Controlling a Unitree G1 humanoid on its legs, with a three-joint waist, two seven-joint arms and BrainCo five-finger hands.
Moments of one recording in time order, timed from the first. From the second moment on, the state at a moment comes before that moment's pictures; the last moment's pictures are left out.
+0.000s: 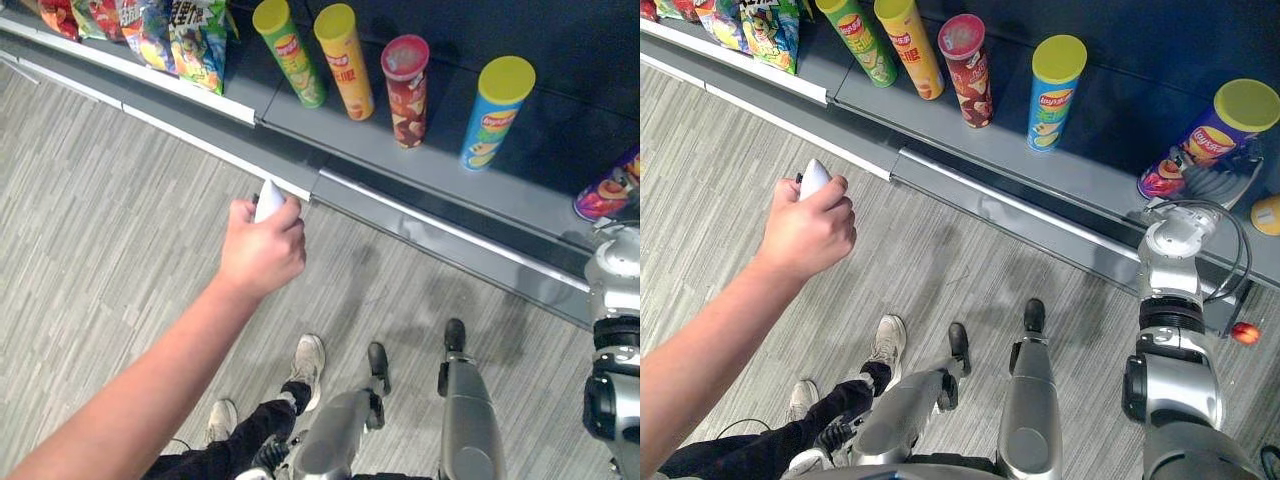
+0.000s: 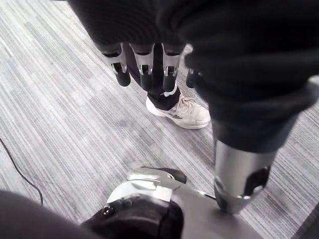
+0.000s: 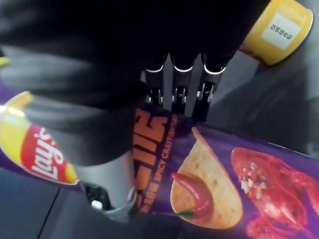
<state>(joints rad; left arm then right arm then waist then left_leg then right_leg) 0.14 0.13 -0.13 0.92 -0.47 0.00 0.03 -0.69 -0.58 -0.27 0.72 0.10 -0.23 -0.60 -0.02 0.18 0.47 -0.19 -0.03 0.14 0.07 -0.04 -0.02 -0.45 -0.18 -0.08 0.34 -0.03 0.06</state>
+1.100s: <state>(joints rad) 0.11 0.14 -0.17 0.94 -0.47 0.00 0.03 -0.72 -0.61 -0.26 0.76 0.09 -0.29 -0.63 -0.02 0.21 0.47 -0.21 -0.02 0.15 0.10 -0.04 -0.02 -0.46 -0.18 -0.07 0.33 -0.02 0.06</state>
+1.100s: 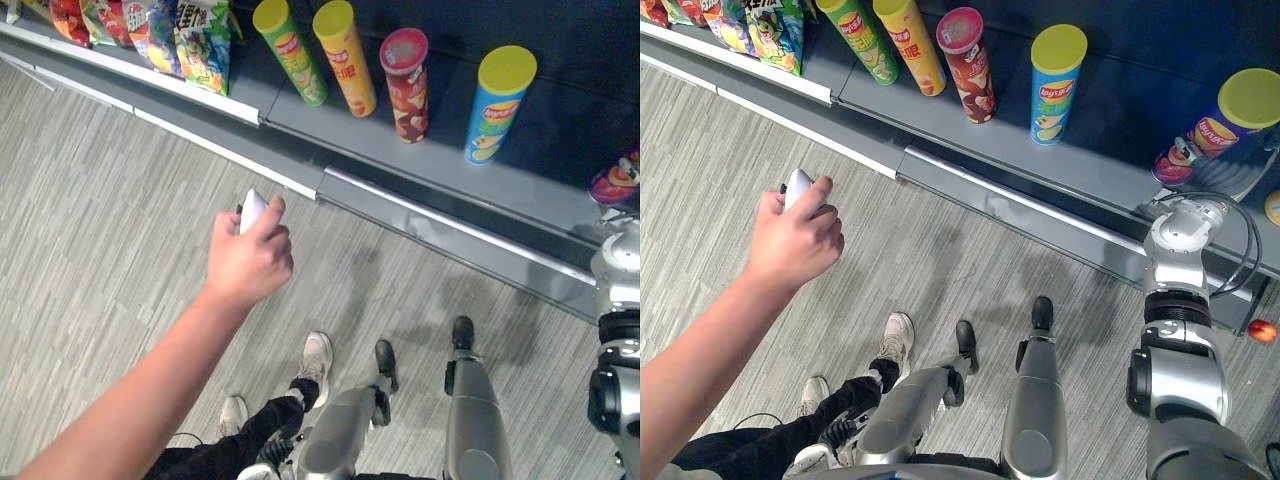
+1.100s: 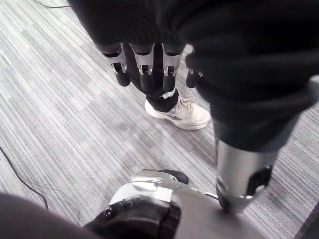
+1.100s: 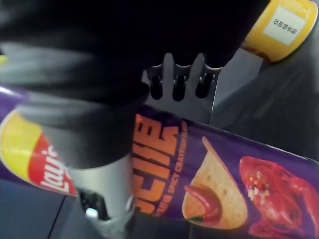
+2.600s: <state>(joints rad) 0.13 0.16 -0.11 1.02 -0.45 0.01 0.00 -0.11 -0.09 -0.16 0.55 0.20 -0.28 -0.58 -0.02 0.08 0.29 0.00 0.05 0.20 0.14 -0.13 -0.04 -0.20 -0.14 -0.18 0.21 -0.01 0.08</state>
